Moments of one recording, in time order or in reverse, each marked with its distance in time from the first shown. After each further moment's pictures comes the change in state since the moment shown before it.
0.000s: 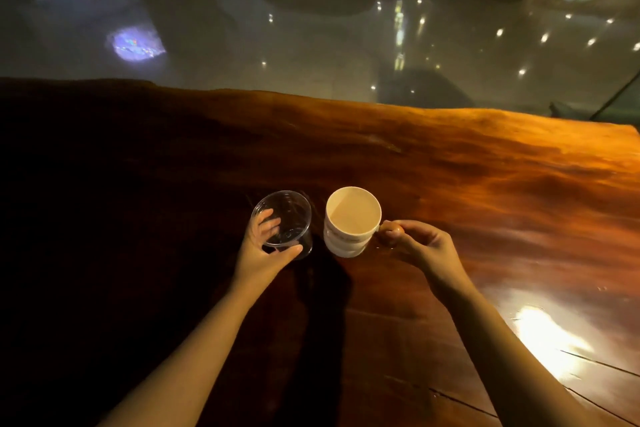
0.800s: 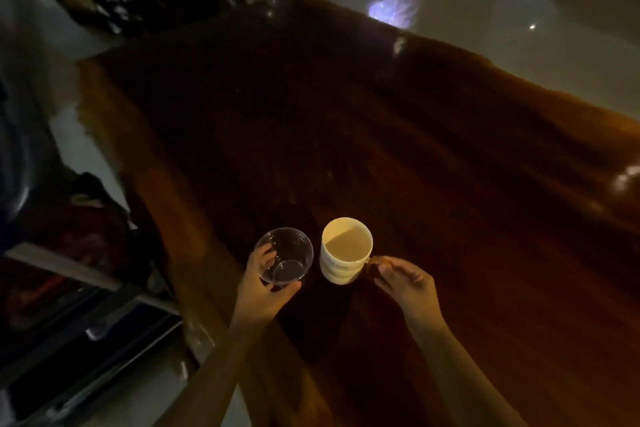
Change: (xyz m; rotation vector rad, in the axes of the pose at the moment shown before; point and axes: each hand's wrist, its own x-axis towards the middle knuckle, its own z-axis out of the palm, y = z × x) left_hand -0.299 -0.135 -0.422 -0.038 0.706 -0.264; right_hand -0.182 0.072 0.472 0.011 -0.620 0.246
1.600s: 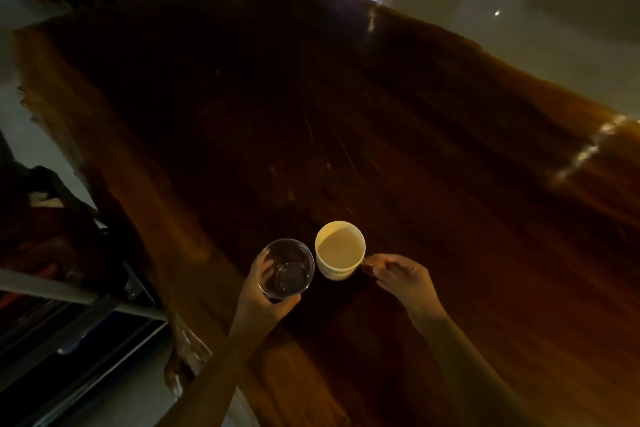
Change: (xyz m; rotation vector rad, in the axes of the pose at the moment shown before) left_hand 0.024 -0.040 -0.026 -0.045 -0.127 -0.067; right_hand 0.022 0.009 0.034 -0.213 0.022 0.156
